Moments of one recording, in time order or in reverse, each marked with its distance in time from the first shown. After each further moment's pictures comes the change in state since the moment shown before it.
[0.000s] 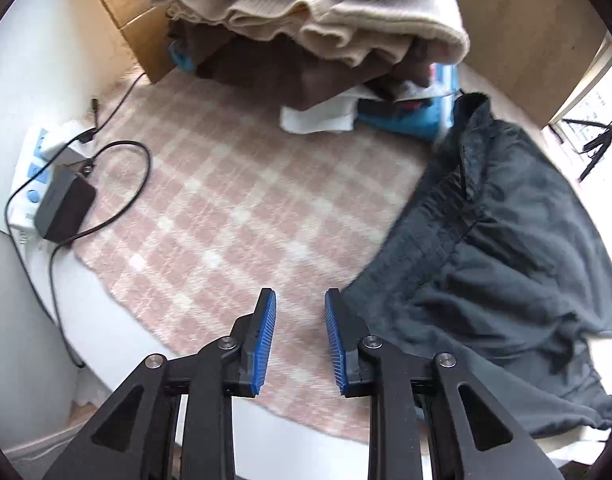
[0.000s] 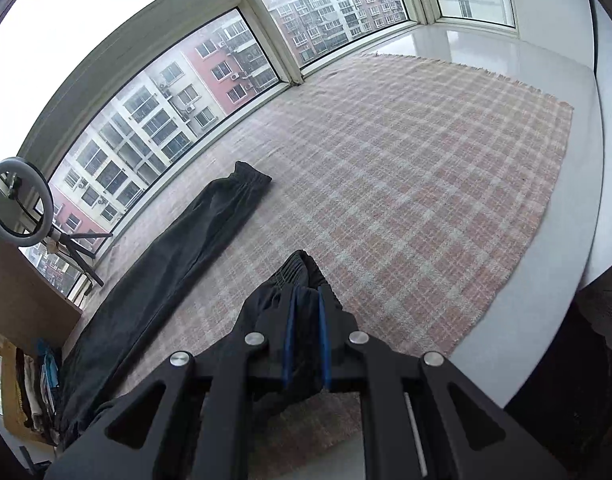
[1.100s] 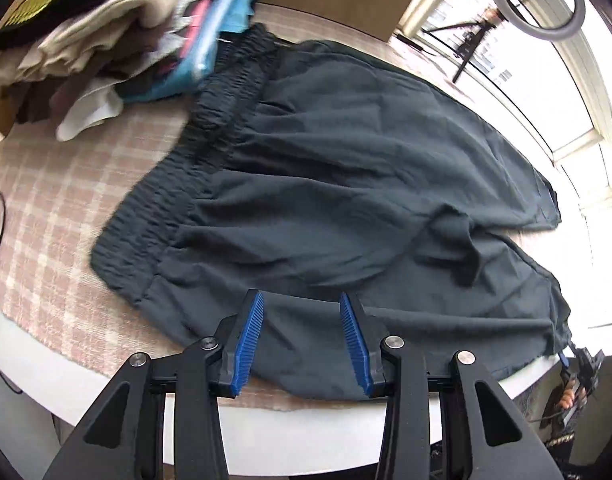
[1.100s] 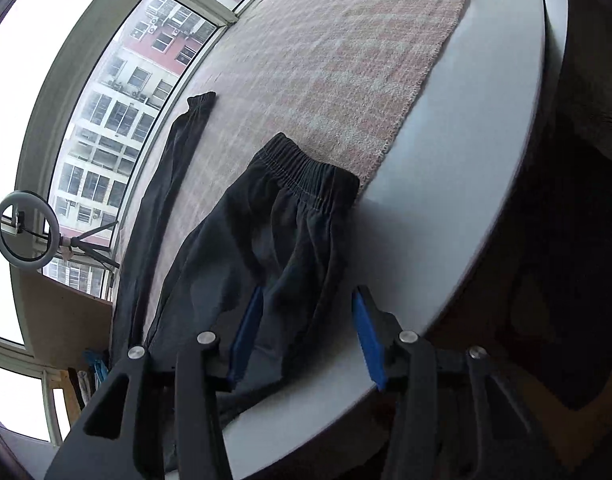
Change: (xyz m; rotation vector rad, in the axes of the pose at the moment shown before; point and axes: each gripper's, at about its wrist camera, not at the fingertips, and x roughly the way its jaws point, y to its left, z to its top) left arm -0.004 -0.106 -0.020 0.212 0.087 -0.294; right arm 0.013 -0.052 -0.103 0.254 0.199 0.153
